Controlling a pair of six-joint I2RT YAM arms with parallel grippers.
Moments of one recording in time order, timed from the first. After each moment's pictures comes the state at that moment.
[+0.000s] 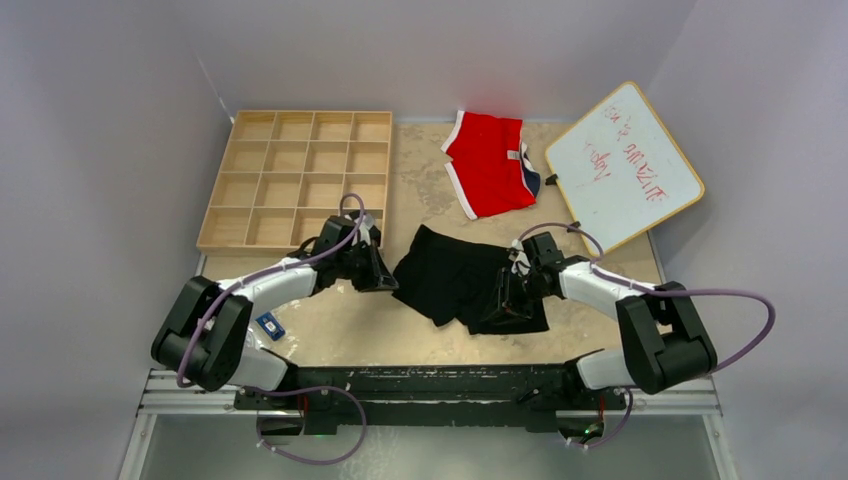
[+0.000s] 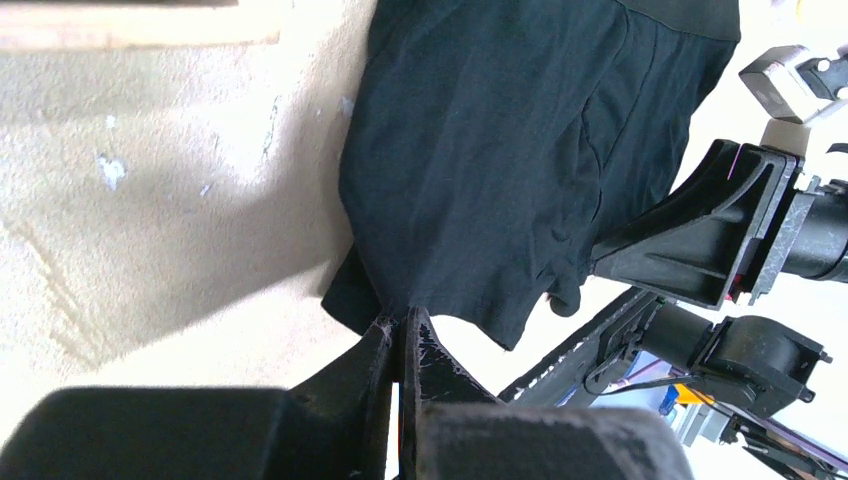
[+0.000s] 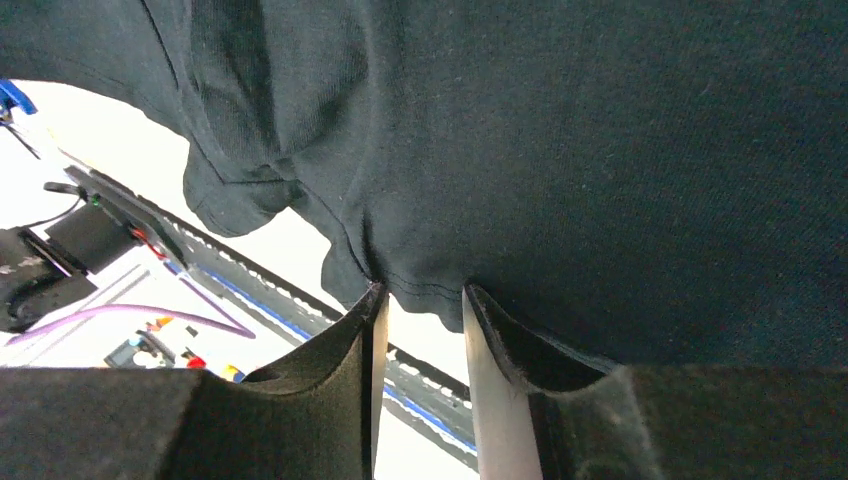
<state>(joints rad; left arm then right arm) -0.45 1.42 0.62 -0.07 0.44 -0.74 0.33 1.38 0.55 -0.45 -0.55 0.56</state>
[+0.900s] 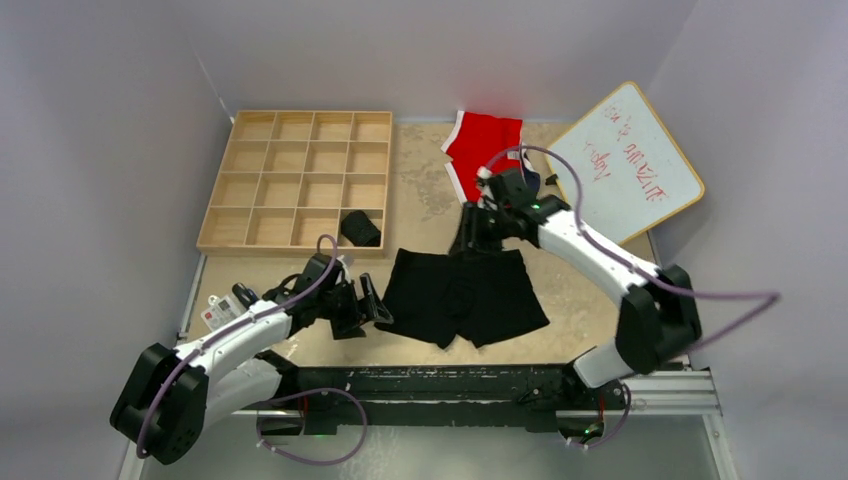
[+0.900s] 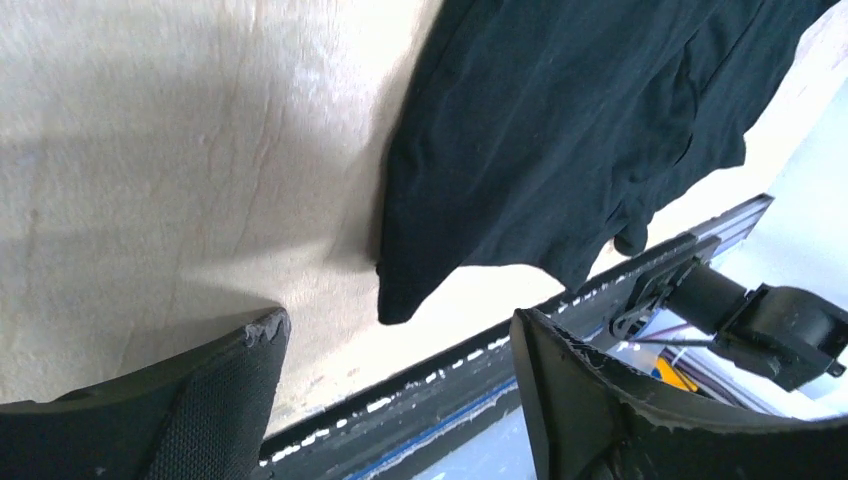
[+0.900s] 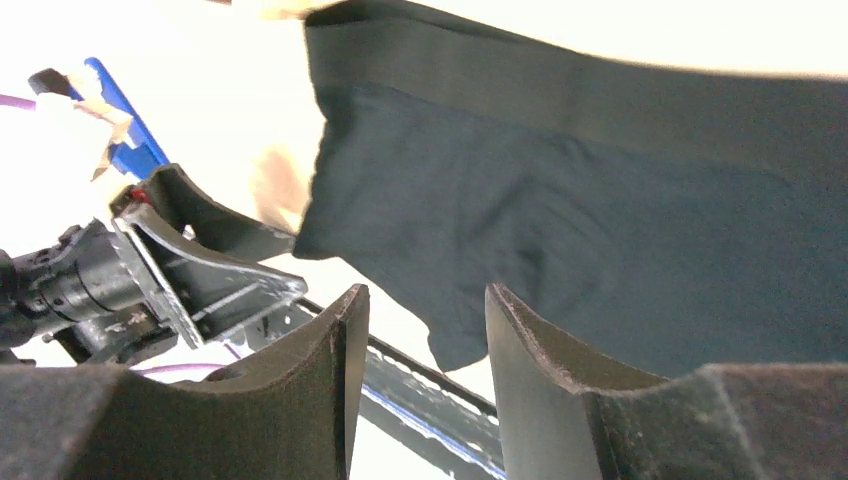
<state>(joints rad) -0.50 1.04 0.37 -0.33 0.38 -0.89 0.46 1.41 1.05 -0.64 -0.36 0.62</state>
